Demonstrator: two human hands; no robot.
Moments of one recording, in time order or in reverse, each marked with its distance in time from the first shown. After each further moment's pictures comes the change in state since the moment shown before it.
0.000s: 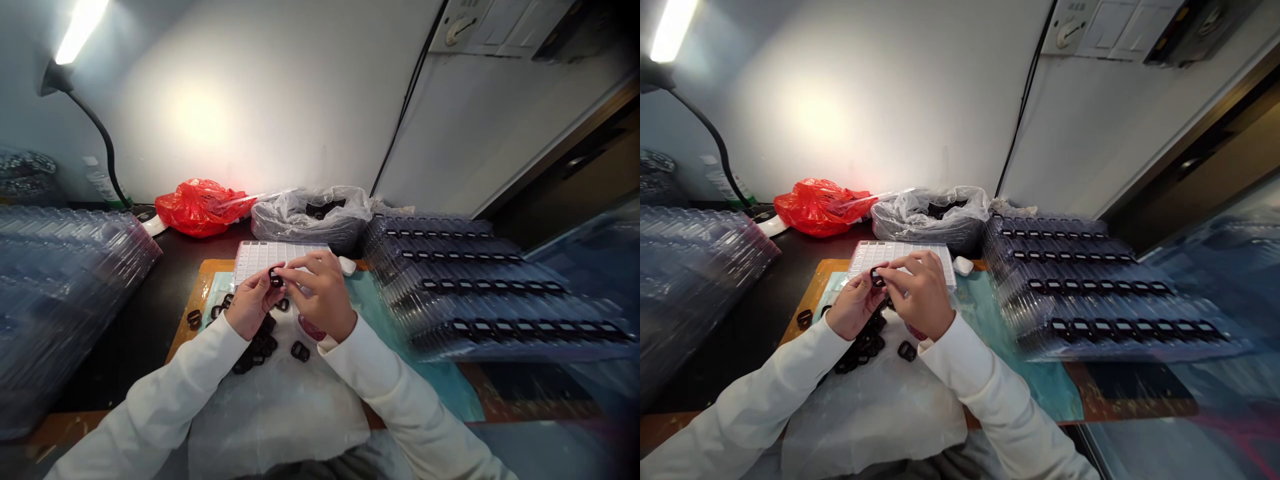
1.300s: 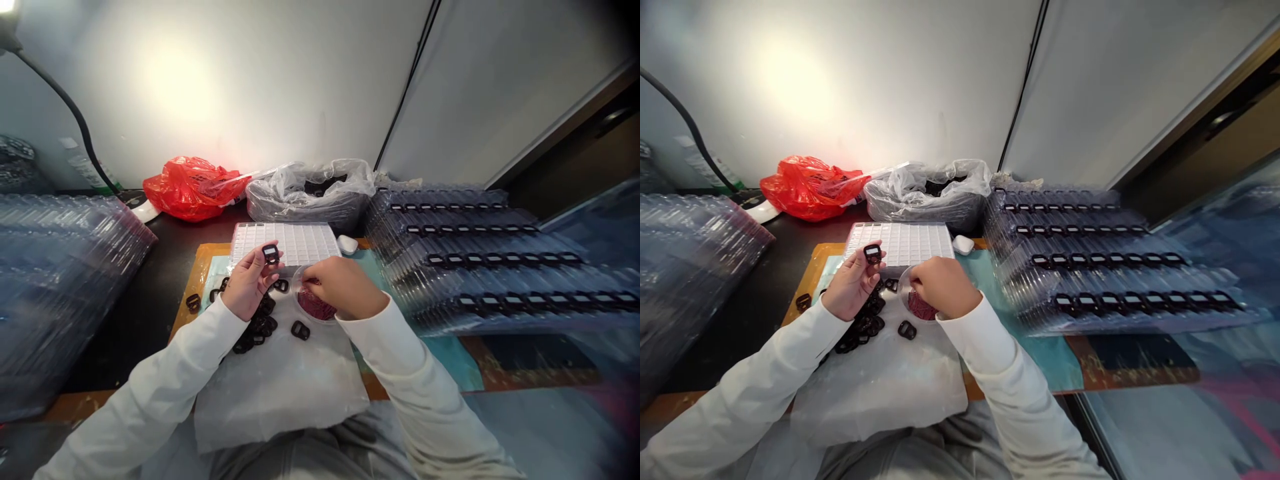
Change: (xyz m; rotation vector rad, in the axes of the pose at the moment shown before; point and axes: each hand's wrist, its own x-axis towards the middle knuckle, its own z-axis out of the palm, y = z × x) left_hand 0.001 0.002 0.003 0.064 0.058 0.012; right_hand -0.011 0.022 -0.023 -0.184 -0.678 0.242
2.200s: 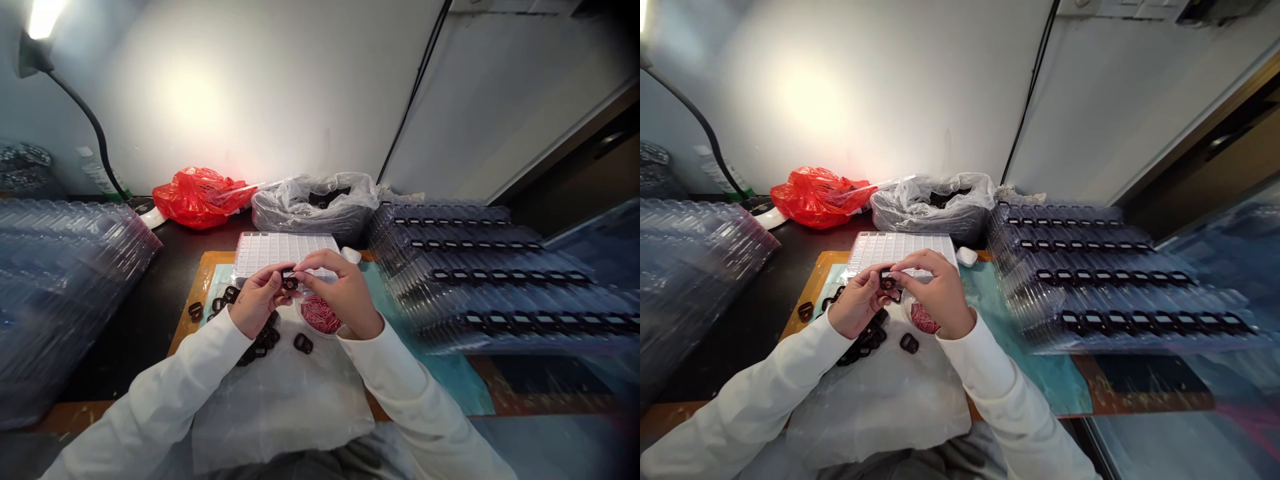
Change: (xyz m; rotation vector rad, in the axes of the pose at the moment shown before) left_hand -0.010 -0.006 0.003 0.065 -0.144 -0.065; right_hand 0.005 -0.020 0.002 0.898 0.534 -0.039
